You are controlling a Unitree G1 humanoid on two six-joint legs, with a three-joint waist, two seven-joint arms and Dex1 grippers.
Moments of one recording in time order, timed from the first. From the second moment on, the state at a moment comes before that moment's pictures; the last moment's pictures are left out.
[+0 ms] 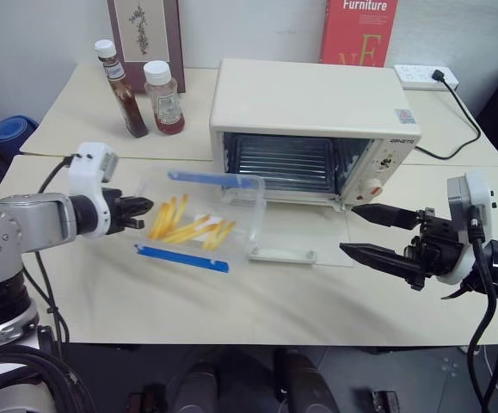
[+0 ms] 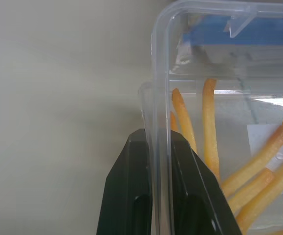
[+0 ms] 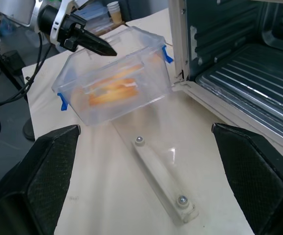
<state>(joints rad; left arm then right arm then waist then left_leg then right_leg) -0.68 0.68 0.37 -0.26 -0.90 1.62 -0.03 -0.12 -0.86 -0.44 -0.55 1.05 0.84 0.85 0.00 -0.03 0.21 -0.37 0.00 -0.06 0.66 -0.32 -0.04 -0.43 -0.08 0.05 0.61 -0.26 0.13</state>
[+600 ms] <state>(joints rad) -0.86 0.37 0.29 -0.18 -0.88 1.62 0.19 0.13 -0.85 -0.56 -0.67 1.09 0.82 0.77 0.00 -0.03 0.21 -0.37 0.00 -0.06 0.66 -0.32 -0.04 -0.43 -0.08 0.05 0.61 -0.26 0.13</state>
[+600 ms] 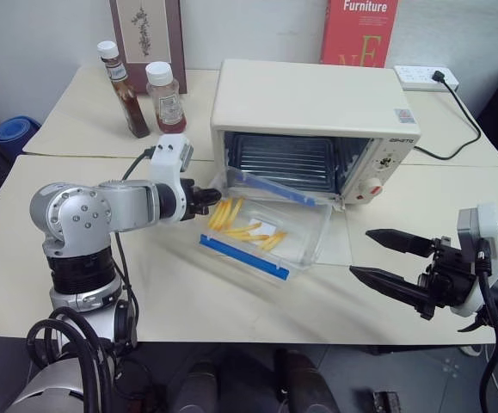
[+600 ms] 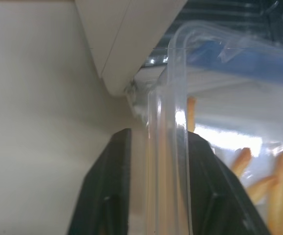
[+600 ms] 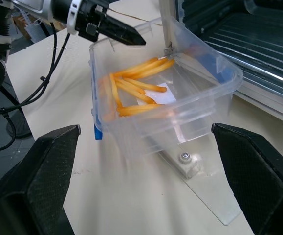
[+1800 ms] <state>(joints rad) -0.56 1.05 -0.19 -0.05 -0.42 0.54 -1.31 -0.05 -0.84 -0.07 -0.73 1.04 0.83 0.65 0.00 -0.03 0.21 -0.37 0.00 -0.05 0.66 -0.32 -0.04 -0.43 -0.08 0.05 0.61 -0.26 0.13</state>
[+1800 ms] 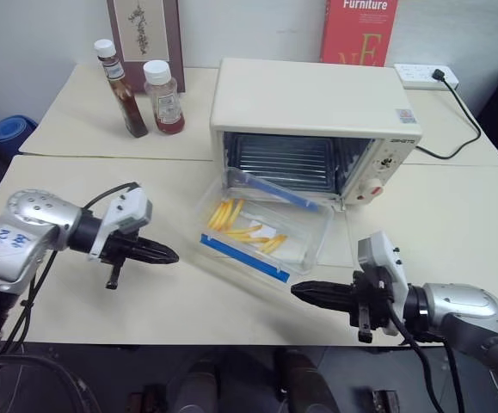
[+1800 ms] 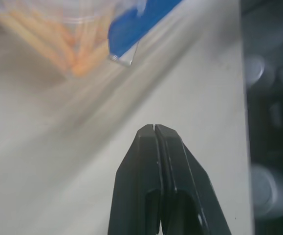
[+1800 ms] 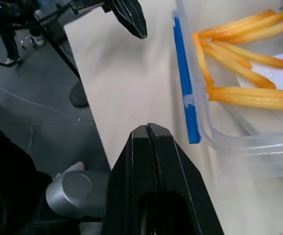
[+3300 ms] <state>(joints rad) -0.68 0.44 -0.14 -0.02 -0.31 0.66 -0.75 -0.43 -0.56 0.04 -0.24 0.54 0.72 0.61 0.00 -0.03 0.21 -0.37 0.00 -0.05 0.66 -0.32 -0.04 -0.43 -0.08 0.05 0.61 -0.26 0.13</state>
